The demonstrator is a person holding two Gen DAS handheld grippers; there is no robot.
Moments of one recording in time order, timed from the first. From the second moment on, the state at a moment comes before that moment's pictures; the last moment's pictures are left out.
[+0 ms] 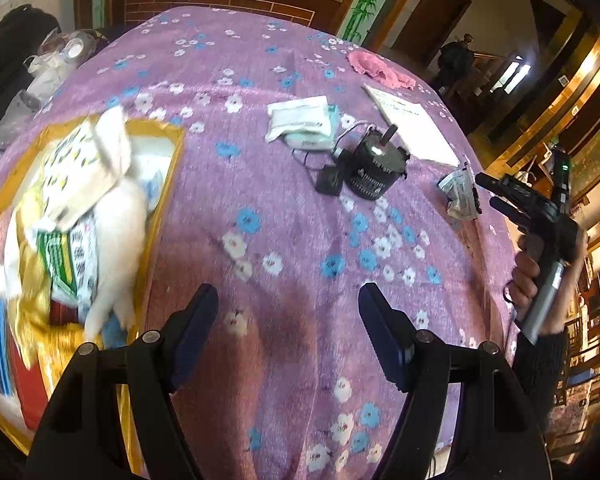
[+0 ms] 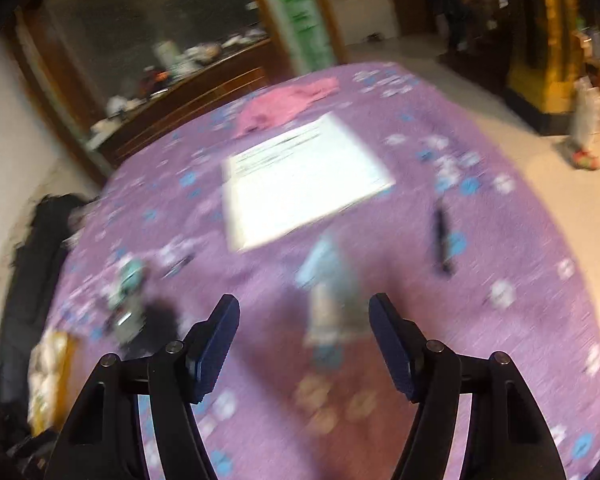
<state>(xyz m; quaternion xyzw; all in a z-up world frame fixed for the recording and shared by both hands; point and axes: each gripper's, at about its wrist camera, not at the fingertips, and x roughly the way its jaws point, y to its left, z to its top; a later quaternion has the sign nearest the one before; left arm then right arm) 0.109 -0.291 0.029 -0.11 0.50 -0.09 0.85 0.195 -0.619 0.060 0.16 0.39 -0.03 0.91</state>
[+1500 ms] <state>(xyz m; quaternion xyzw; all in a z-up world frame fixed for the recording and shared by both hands) 0.334 -0.310 -0.031 -0.09 0.55 0.01 0.83 0.232 -0.599 0.011 0.13 0.43 0.01 0.90</state>
